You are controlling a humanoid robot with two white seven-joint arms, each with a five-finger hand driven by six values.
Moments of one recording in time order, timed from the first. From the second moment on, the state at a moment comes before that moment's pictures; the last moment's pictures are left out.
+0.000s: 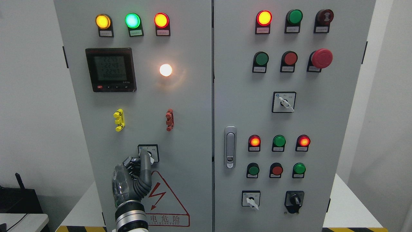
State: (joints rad) left arm -0.49 -0.08 -0.19 -1.79 -0.20 0.56 0.54; right arm 0.12 0.12 0.00 -0.11 0.00 0.01 -0.06
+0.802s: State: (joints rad) left arm -0.48 -0.09 -0.18 -1.79 -0.20 0.56 0.53; right arm 0.12 0.12 0.00 -0.11 0.00 0.01 -0.06
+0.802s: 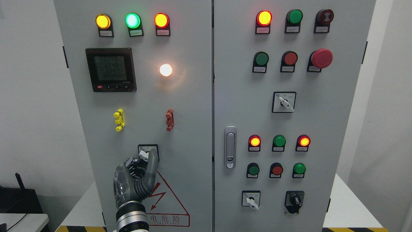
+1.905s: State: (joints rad) left arm -0.13 -0.07 0.05 -1.90 -0.23 0.05 0.12; right arm 0.12 0.12 0.00 -0.11 0.00 0.01 -0.06
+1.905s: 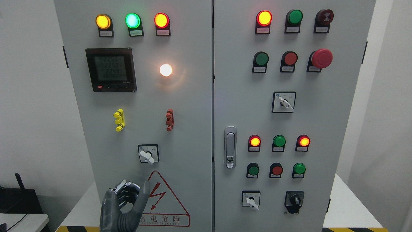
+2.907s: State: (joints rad) left arm 0.21 -0.02 0.80 -1.25 -0.28 -0.34 -0.38; right arm 0.12 0.12 0.00 -0.11 0.00 0.01 -0.06
